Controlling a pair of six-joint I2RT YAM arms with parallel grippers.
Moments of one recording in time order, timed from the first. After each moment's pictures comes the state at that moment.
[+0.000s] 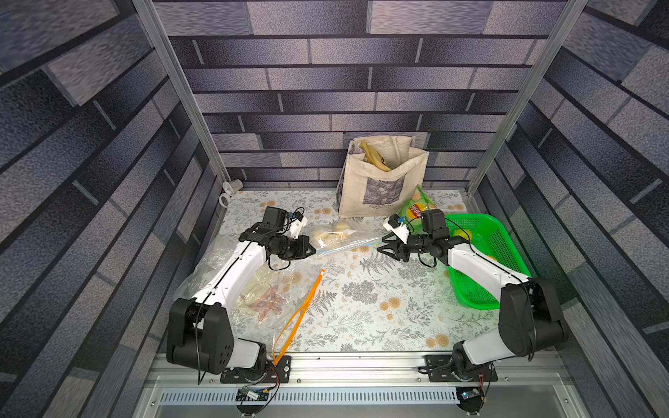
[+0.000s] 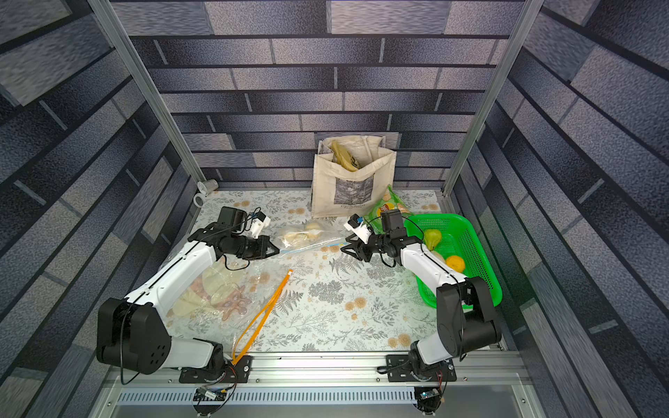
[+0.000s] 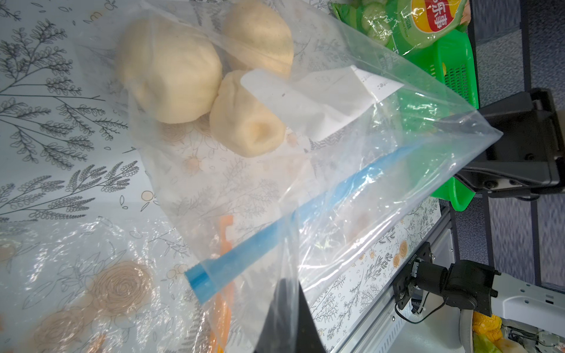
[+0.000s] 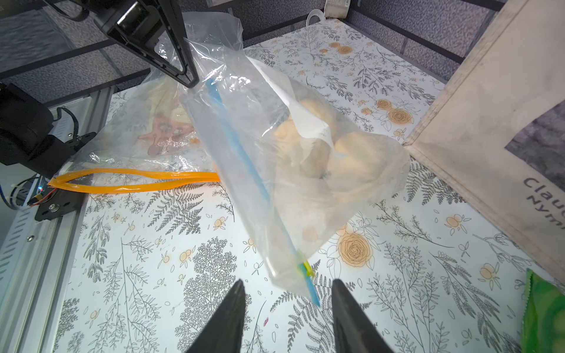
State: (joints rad) left arm -0.19 1.40 1.08 -0.70 0.62 -0.21; right arm 0.30 1.51 0.96 -0.22 -0.84 -0.50
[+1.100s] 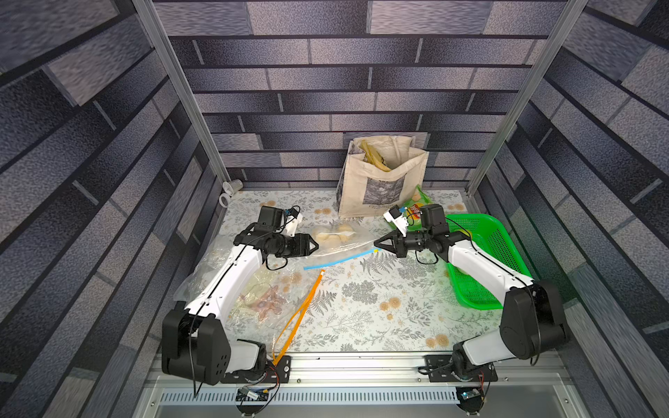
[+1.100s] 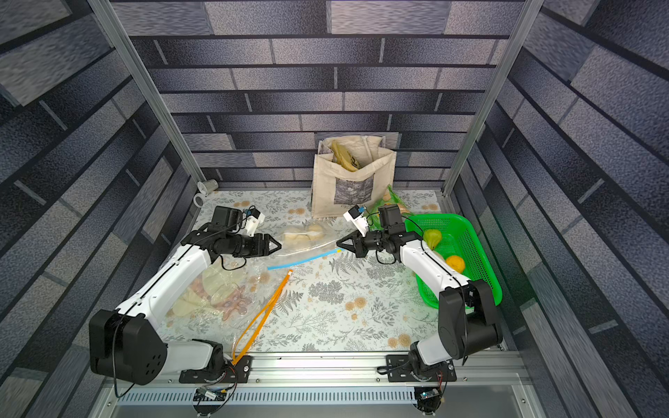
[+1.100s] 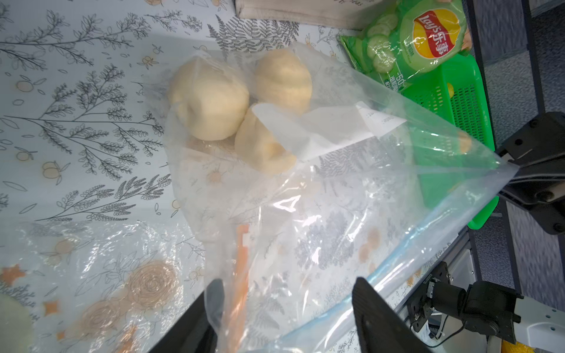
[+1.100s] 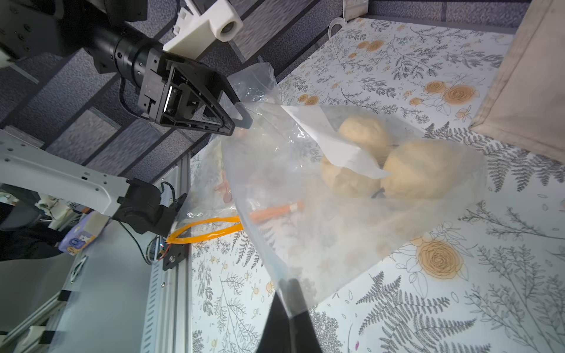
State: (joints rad) left arm -0.19 1.31 1.08 -0.68 0.53 -0.23; right arm 0.33 1.49 1.04 -0.30 -0.99 -0.04
